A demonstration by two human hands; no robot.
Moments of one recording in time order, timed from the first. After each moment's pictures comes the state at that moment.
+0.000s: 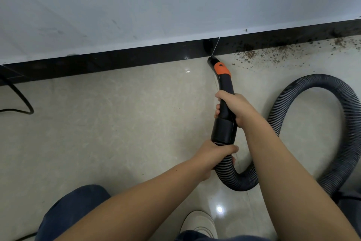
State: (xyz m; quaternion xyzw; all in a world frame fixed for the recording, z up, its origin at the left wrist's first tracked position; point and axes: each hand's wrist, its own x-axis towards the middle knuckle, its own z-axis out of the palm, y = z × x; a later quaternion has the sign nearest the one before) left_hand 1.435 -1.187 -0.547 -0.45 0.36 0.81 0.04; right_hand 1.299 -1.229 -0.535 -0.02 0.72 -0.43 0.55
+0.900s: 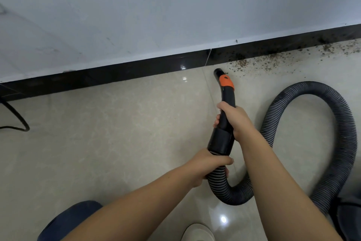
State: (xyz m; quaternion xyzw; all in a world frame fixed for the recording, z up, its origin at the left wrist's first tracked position) left_hand 1.436 -1.198 -0.544 -0.43 0.41 0.79 0.11; right_hand 1.299 -1.216 -0.535 0.03 0.71 -0.49 0.50
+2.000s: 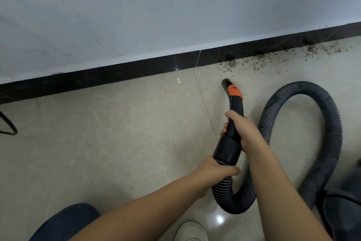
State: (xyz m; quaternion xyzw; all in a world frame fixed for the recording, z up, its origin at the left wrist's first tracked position) left_hand 1.423 -1.163 -0.537 -0.42 0.45 0.78 0.10; right_hand 1.280 -1.172 -0.536 0.08 0.71 -0.51 0.48
